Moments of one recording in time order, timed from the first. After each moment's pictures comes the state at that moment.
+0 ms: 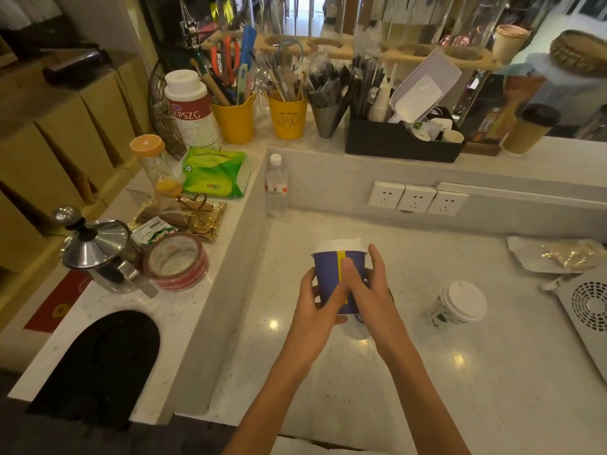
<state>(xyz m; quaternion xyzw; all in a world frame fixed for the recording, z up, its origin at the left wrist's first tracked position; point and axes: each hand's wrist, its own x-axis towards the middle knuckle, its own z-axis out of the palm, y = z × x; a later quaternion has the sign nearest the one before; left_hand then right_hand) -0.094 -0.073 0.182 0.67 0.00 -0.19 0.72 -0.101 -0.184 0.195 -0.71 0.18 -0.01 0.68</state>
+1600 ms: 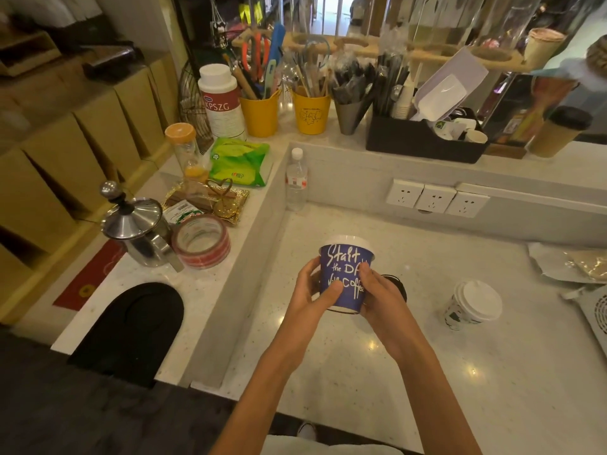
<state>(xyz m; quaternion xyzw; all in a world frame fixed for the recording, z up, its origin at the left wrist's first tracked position) -0.108 -0.040 0.178 0.66 0.00 -0.19 0.73 -0.114 -0.186 0.171 -0.60 0.17 0.06 0.78</state>
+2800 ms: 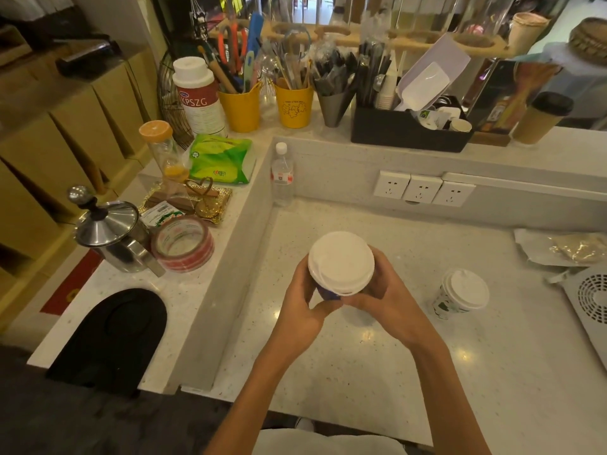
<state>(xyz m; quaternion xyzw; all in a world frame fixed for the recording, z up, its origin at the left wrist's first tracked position) -0.106 -0.052 0.172 0.70 -0.06 -0.13 0.70 -0.124 -0.218 0.187 -0.71 0.00 0.06 0.70</state>
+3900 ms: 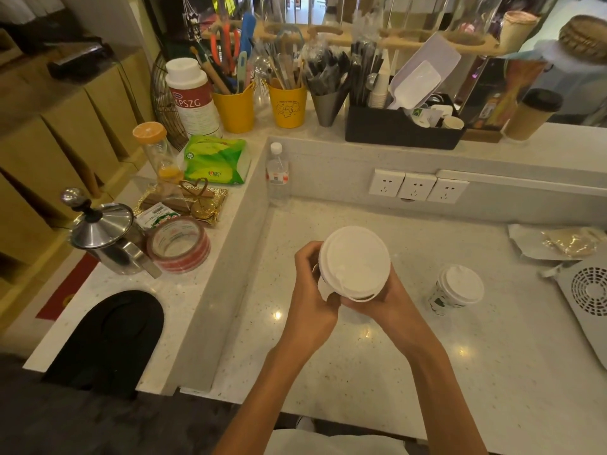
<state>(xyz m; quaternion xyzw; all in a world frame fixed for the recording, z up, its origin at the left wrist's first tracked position) -0.111 -0.073 0.189 0.73 -0.12 -0.04 0.67 -0.141 -0.209 0.197 -0.70 0.04 0.01 0.72</state>
